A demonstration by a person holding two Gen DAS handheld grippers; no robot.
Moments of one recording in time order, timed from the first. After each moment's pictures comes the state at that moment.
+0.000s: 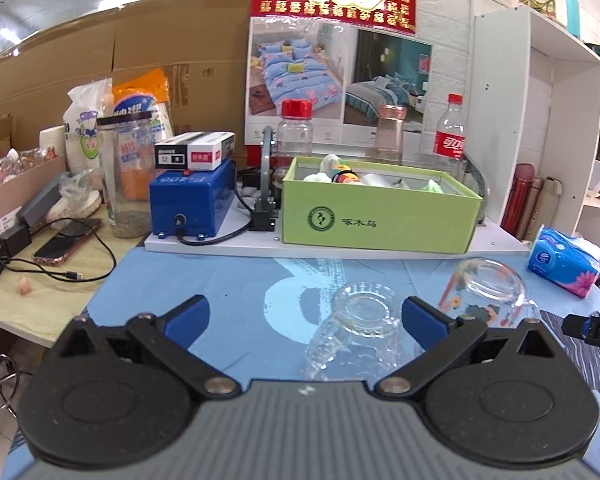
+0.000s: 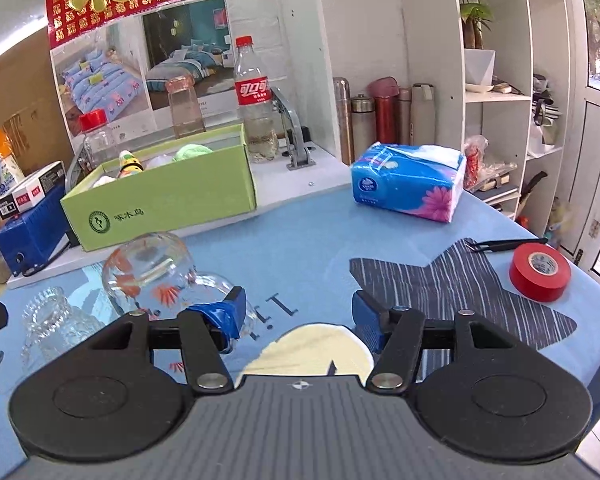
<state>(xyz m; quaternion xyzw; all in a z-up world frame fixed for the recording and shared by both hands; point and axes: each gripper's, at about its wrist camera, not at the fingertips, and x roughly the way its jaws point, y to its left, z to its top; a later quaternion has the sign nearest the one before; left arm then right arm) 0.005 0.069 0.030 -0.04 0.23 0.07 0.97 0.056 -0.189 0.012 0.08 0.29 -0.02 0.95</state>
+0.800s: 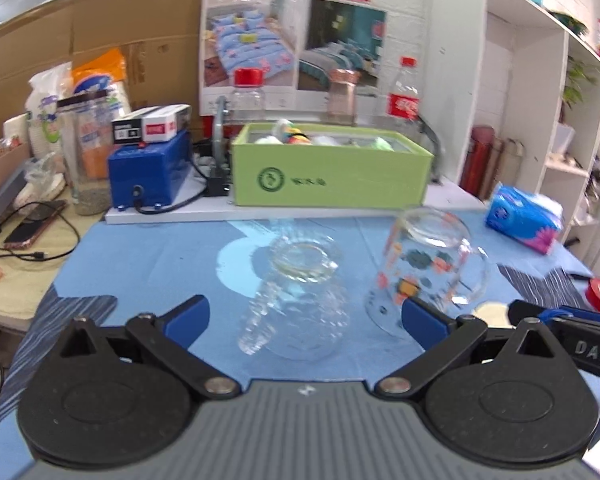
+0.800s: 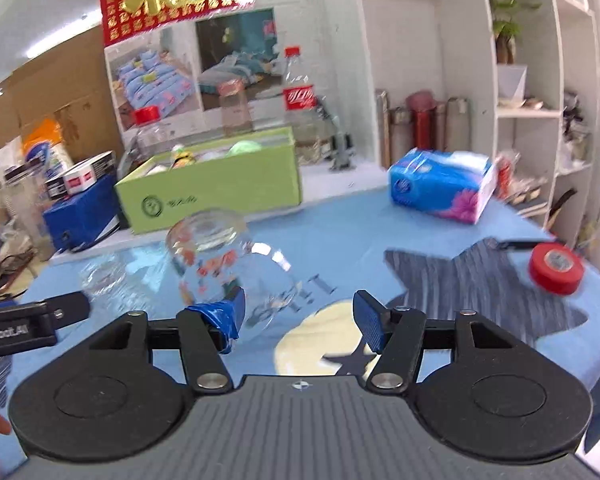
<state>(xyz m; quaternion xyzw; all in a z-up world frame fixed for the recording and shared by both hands) -0.008 0.037 0.019 -0.02 0.28 0.01 0.96 0.015 -0.180 0.008 0.07 0.28 0.06 0.95</state>
